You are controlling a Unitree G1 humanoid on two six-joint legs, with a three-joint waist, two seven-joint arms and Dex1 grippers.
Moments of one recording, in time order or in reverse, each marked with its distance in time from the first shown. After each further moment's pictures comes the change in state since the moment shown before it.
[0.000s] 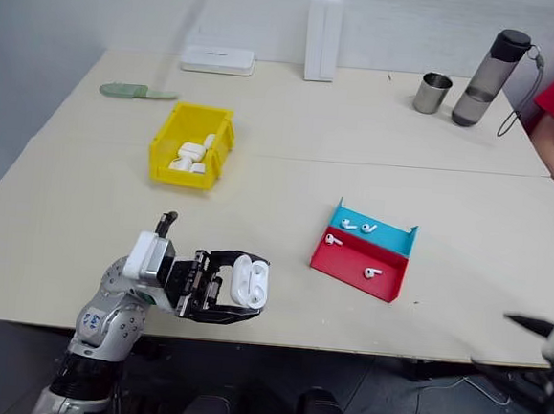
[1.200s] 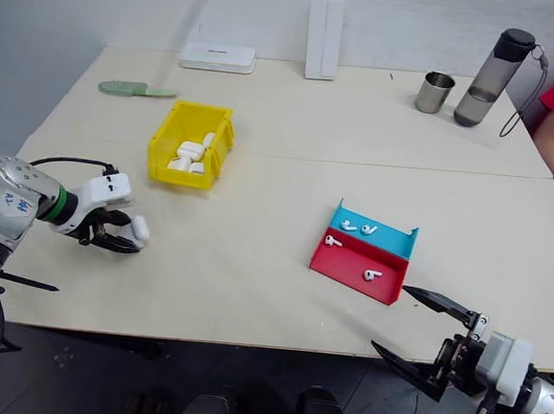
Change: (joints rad) left arm -0.533 0.711 -0.236 0.591 0.682 0.434 0.039; right arm -0.152 0.465 0.381 0.038 0.135 -0.533 0.136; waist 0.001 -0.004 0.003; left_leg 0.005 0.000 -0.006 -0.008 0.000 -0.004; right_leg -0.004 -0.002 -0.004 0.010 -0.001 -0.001
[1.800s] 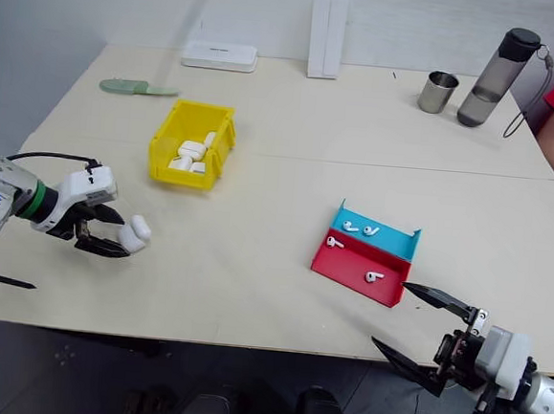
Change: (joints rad) left arm -0.006 0.066 -0.007 -0.002 -0.100 0.045 -0.054; right arm -0.012 -0.006 -0.001 0.013 -0.007 0.014 0.000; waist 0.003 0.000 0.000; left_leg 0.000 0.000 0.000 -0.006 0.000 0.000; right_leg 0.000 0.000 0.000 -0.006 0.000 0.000
